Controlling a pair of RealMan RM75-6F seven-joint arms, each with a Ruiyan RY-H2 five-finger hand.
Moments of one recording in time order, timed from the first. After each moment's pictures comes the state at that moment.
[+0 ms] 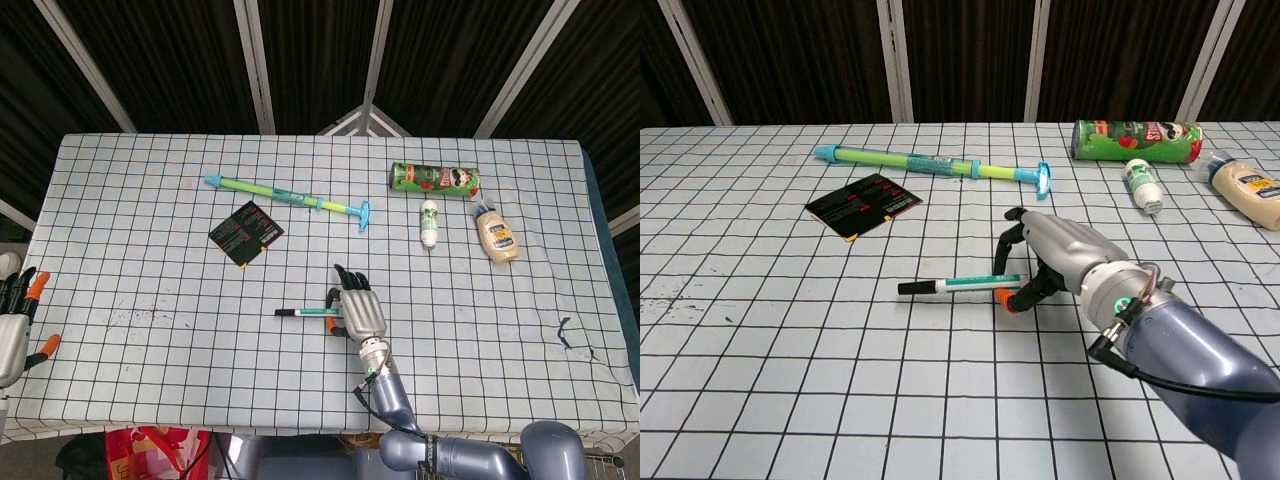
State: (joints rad) left arm -0.10 -1.16 -0.07 -1.62 1.42 1.47 0.24; right arm 0.63 -2.00 0.30 -1.38 -0.97 1.14 -0.49
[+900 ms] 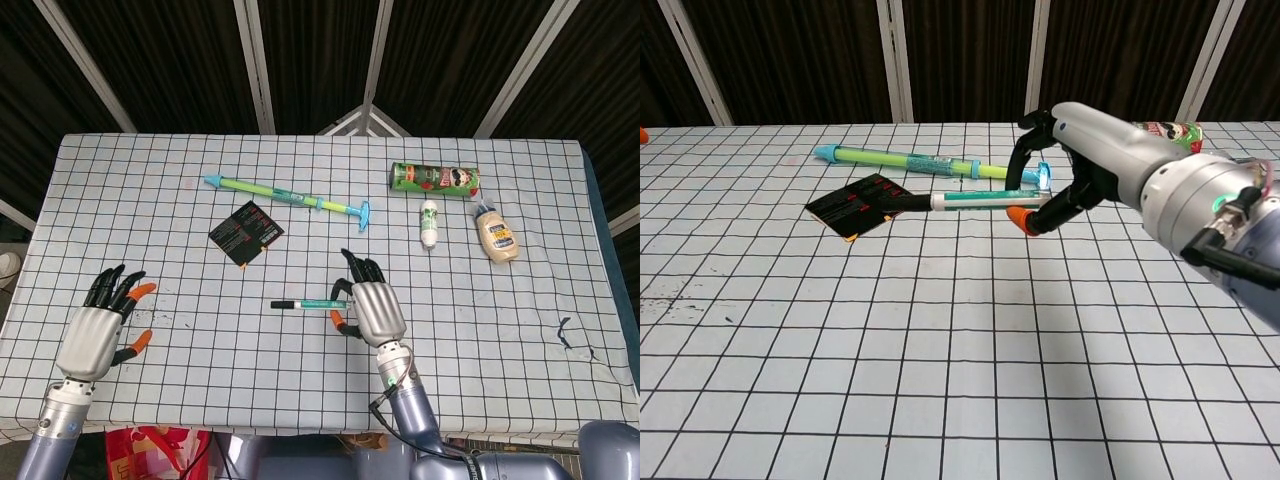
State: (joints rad) left arm -0.20 -1.34 -0.06 -1.74 1.61 1.46 0.29; right arm 0.60 -1.78 0.33 -1.89 -0.95 1.32 -0.67
